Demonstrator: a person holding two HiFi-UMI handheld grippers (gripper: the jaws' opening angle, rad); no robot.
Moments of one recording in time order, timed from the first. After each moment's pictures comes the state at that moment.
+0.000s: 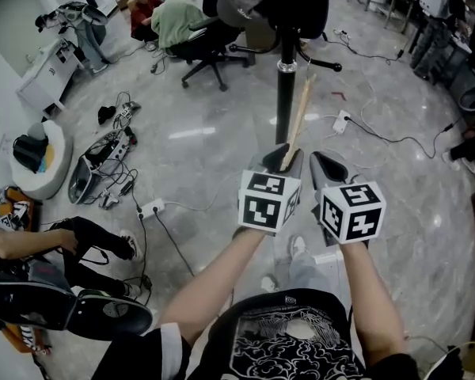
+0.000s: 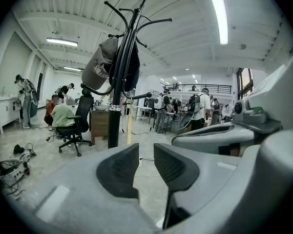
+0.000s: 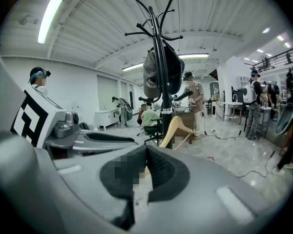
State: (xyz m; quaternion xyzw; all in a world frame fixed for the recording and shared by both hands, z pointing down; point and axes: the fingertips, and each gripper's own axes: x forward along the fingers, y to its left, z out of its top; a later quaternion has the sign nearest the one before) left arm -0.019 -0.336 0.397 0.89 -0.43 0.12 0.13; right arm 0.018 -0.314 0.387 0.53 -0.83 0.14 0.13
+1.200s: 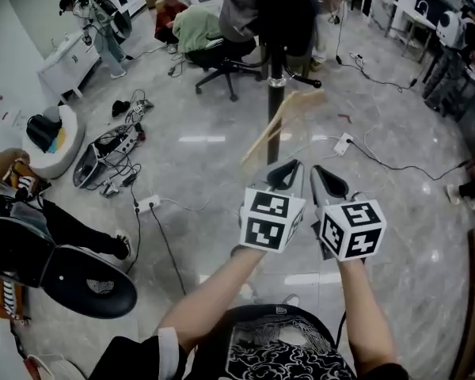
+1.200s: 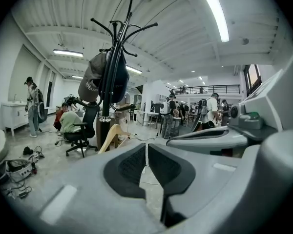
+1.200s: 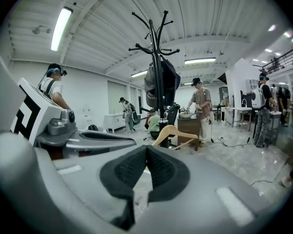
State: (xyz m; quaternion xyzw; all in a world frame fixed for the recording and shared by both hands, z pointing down) left arm 0.053 -0.287 0.360 0.86 -0.49 0.10 0.10; right arm 0.089 -0.276 0.357 0.48 -0.86 0.11 0.11
